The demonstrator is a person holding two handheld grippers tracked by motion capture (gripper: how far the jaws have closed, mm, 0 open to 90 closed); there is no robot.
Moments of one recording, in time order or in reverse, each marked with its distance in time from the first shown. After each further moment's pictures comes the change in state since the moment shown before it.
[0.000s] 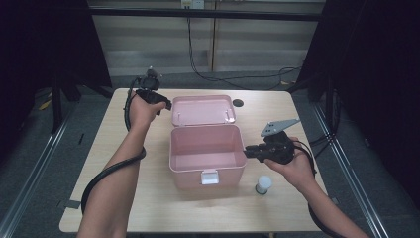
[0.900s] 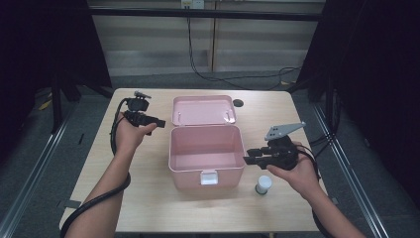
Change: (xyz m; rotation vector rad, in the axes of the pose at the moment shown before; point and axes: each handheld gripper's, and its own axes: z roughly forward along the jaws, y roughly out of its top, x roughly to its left) left arm 0.016 -0.069 -0.007 -0.070 -0.035 0.024; right arm 0.011 -0.006 -0.012 -0.027 0.054 0.028
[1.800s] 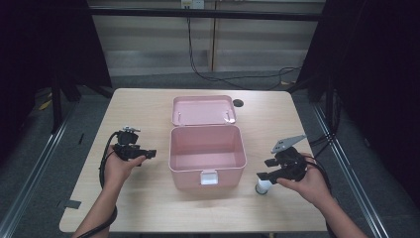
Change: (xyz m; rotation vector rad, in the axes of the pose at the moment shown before) left arm 0.028 -0.098 0.024 0.011 -0.035 0.003; right arm -0.018 -0.050 0.005 0.212 -0.085 0.026
